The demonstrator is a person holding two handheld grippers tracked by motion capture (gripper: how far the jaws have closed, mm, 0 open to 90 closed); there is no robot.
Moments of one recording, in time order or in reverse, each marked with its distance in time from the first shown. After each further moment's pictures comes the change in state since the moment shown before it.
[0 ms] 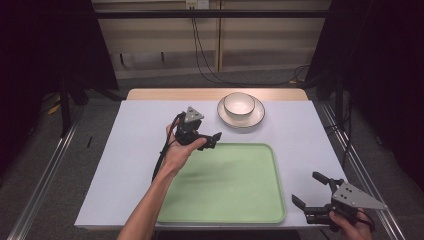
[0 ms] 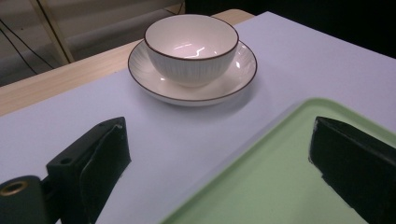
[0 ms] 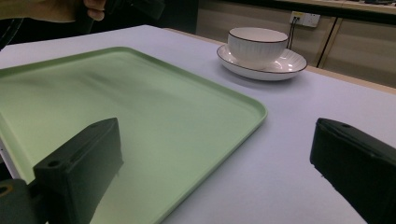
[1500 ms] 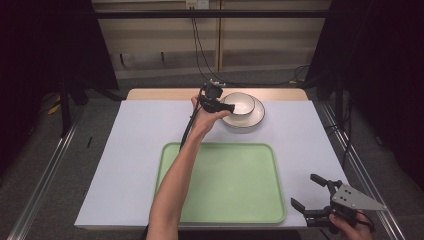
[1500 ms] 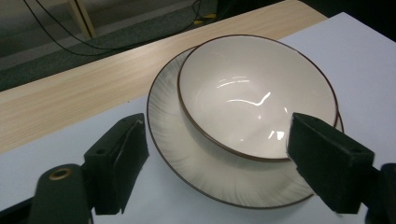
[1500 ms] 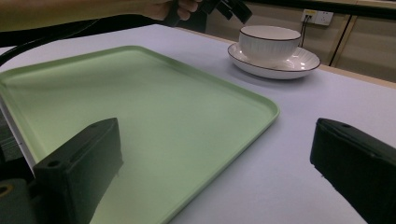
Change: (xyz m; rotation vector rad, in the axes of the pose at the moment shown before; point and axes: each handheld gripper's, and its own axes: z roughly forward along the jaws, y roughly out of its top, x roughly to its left) left arm 0.034 0.065 0.118 0.152 0.106 -0.114; right arm 0.002 -0.002 -0.001 -0.001 0.044 -0.002
